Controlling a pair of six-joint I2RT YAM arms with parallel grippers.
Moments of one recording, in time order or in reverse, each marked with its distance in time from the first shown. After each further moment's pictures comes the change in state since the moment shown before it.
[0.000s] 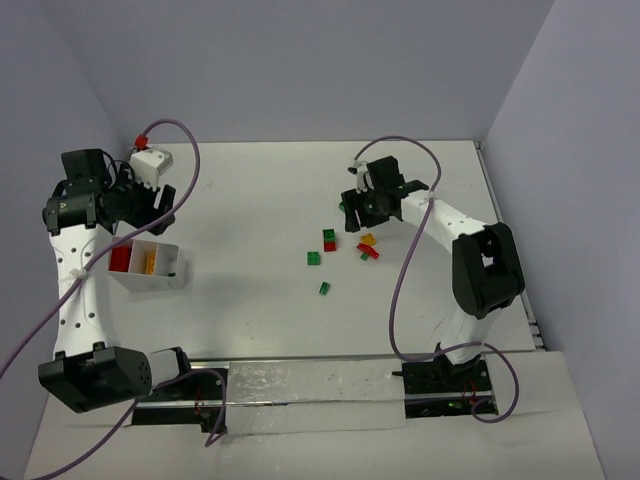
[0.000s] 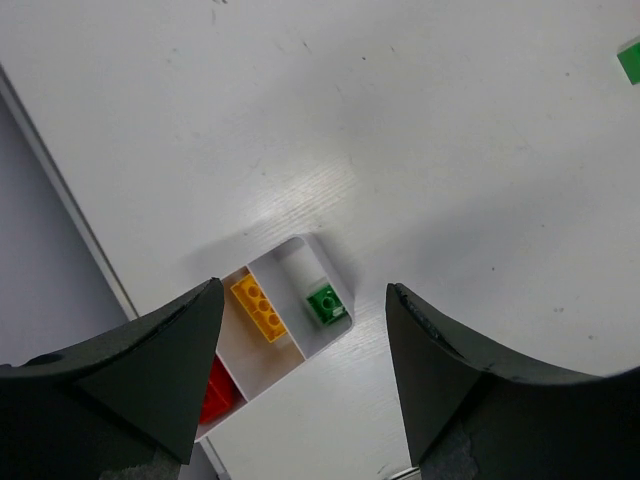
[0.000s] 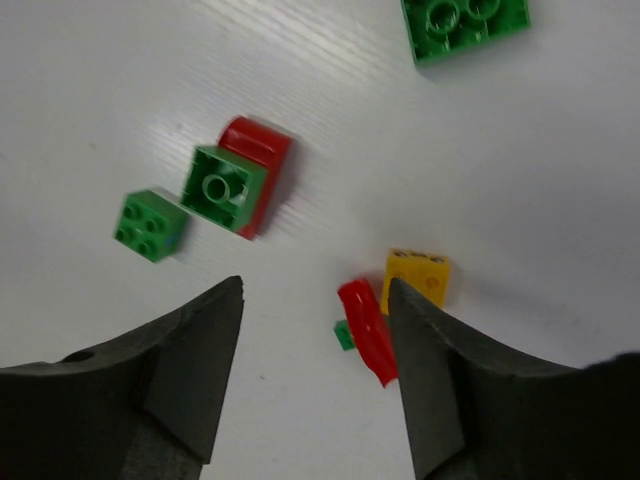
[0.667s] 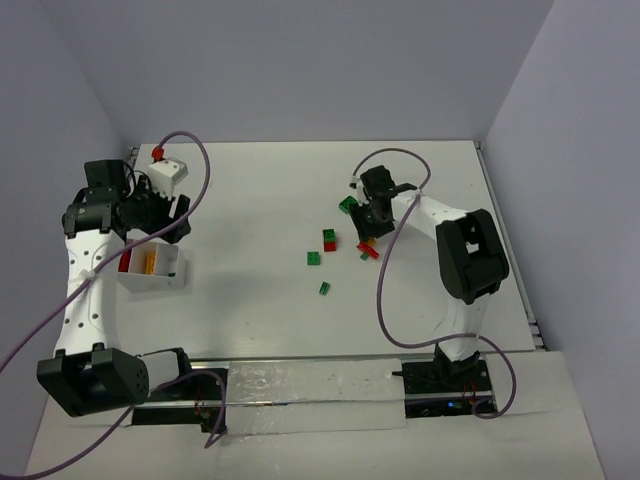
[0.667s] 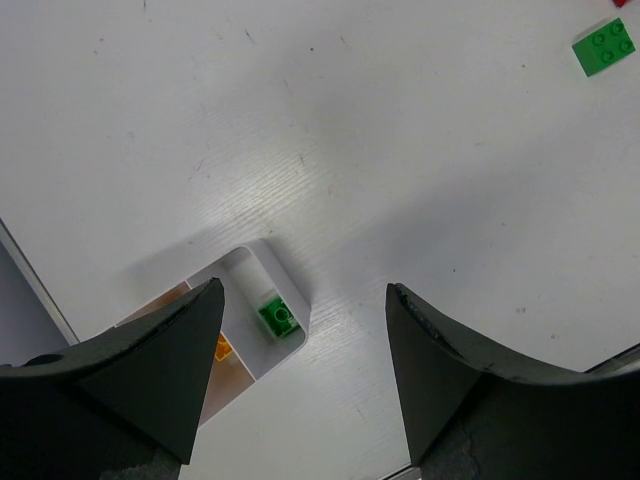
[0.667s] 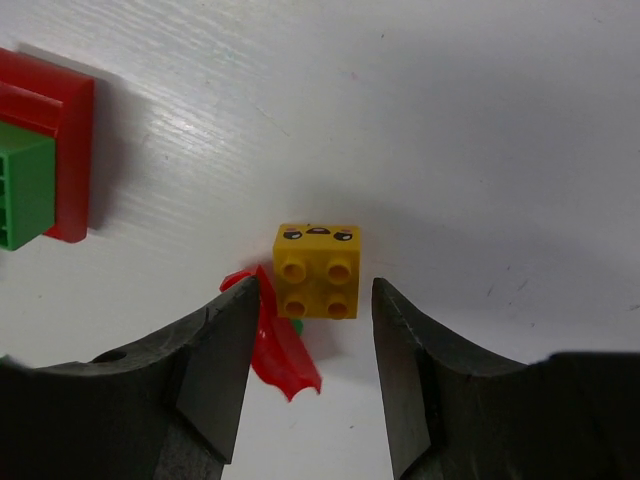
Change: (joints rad) left arm -0.073 -0.026 -0.138 0.069 0.008 -0.073; right arm 0.000 0.128 0.006 -0.075 0.199 -0.062
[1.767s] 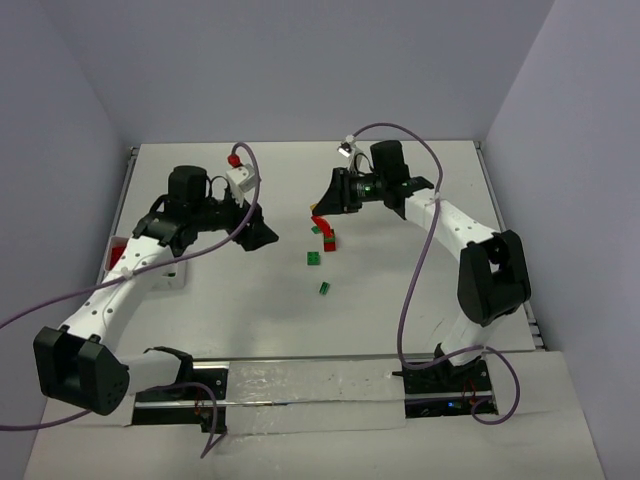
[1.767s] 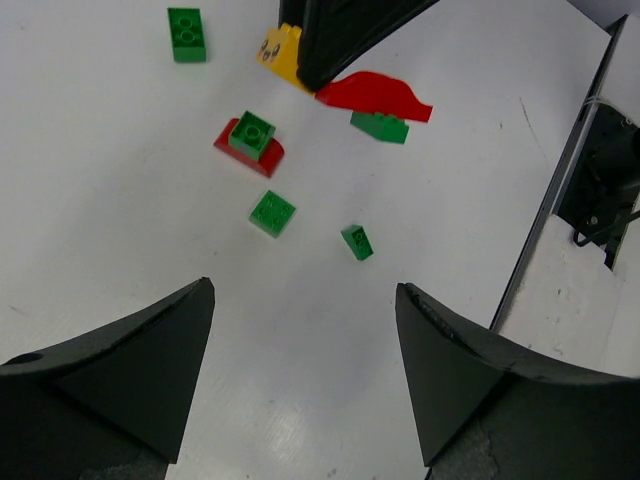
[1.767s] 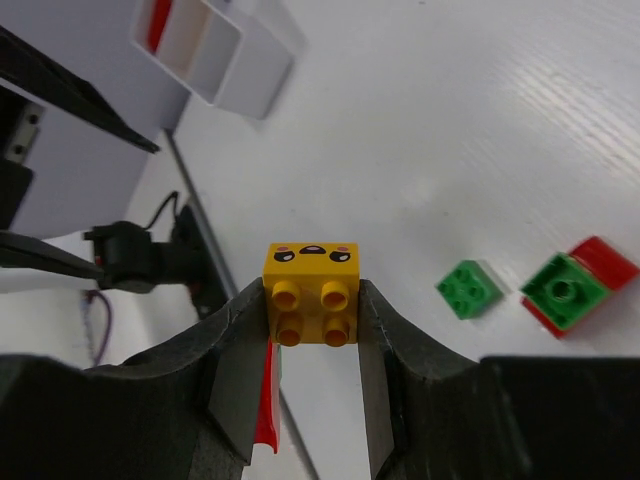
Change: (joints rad) left arm -0.467 0.015 -0.229 0.525 0.280 -0.405; right arm 0.016 -0.185 0.021 0.322 -0.788 0.399
